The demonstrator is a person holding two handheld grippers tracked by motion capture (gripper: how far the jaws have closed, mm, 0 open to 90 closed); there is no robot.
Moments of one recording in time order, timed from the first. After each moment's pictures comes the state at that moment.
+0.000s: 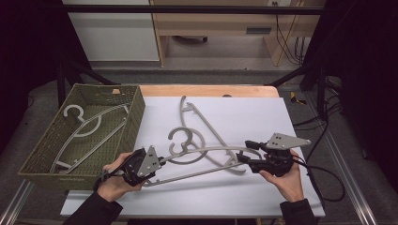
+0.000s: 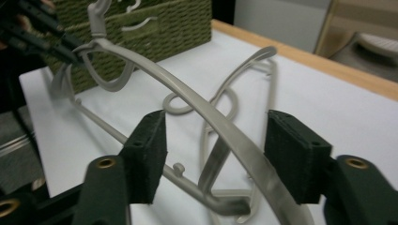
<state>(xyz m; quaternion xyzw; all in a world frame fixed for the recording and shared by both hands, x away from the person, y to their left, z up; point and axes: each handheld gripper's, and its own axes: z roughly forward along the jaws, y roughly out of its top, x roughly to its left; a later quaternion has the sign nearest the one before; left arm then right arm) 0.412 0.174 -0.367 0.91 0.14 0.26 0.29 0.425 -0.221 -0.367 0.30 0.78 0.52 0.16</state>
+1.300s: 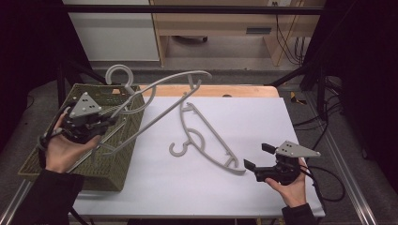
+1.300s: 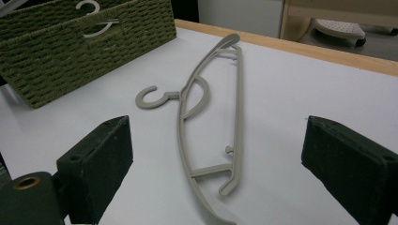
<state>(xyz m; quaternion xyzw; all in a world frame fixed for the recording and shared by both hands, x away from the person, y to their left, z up) 0.452 0.282 -0.256 0.83 0.33 0.30 0.33 0.409 -0.236 -0.387 0.38 0.74 0.52 0.19</state>
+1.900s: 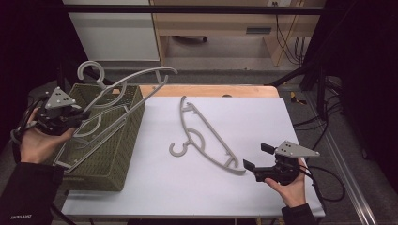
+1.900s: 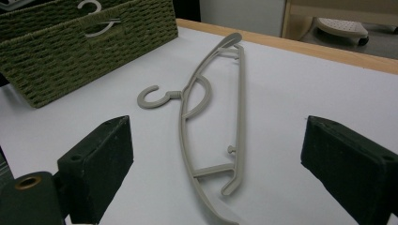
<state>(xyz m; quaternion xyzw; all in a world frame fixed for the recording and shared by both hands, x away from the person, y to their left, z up) 0.475 0.345 -0.266 0.82 0.38 0.33 0.28 0.410 -0.234 -0.388 0.38 0.75 0.52 0.19</state>
